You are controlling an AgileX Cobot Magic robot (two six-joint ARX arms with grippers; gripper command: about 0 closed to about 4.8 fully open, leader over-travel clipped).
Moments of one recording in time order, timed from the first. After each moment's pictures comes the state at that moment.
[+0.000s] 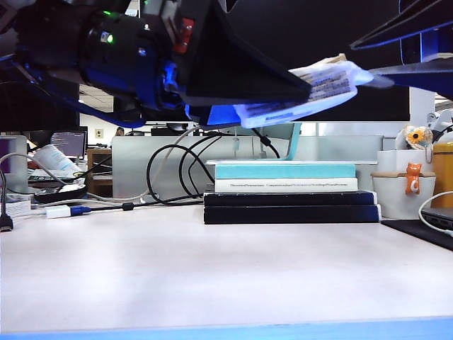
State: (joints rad) left arm -0.74 1.50 0.70 0.41 0.85 0.27; right arm 0.13 0.95 0.46 -0.03 -1.23 0.60
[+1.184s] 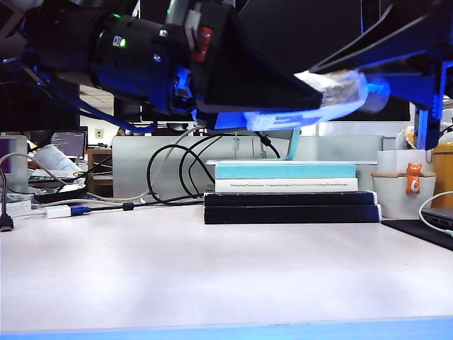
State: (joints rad) left arm -0.77 1.52 0.70 0.45 0.78 0.25; right arm 0.26 1.06 0.46 0.19 -1.11 0.59
